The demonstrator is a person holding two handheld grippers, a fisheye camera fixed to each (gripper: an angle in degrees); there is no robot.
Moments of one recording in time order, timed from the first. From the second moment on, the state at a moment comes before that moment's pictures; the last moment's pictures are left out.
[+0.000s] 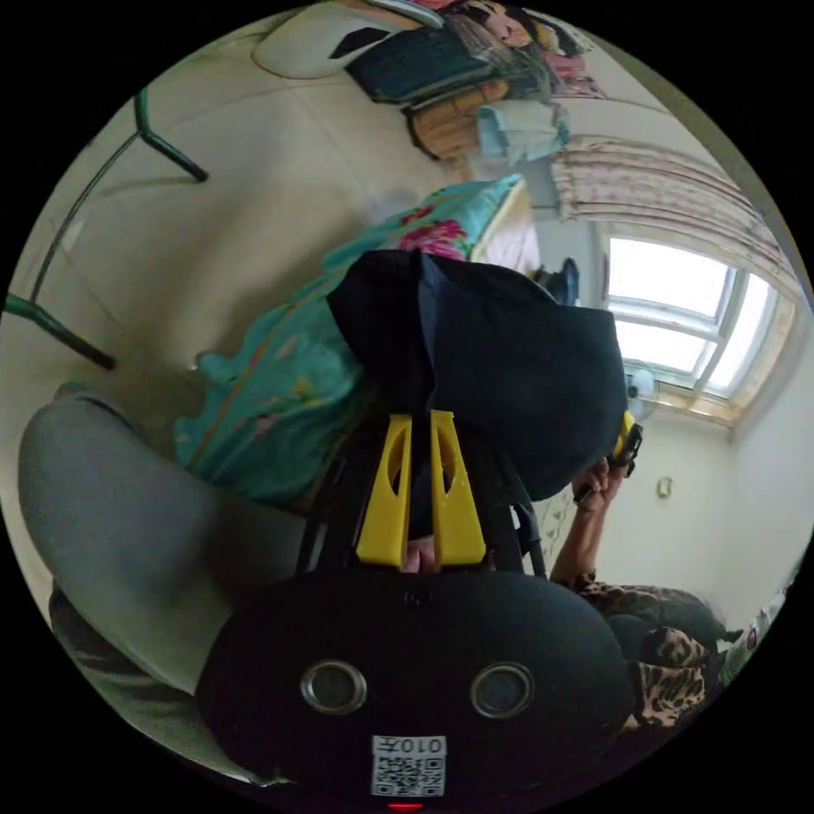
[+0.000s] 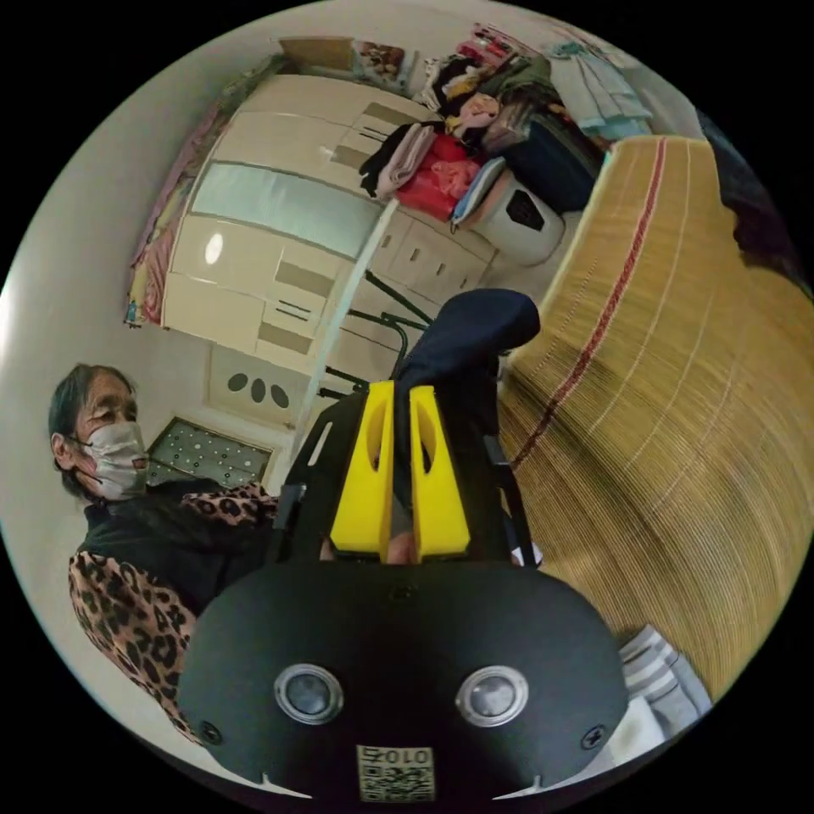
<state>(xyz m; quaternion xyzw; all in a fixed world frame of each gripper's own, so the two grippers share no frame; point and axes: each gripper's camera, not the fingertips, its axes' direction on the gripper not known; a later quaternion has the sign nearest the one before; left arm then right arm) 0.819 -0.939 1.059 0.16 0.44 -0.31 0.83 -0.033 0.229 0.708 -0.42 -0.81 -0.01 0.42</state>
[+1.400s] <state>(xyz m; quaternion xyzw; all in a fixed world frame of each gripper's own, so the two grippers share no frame) 0.587 -0.276 0.650 0.42 0.19 -0.51 0.73 -0.191 0.140 0.208 -0.36 -0.80 -0.31 0.36</state>
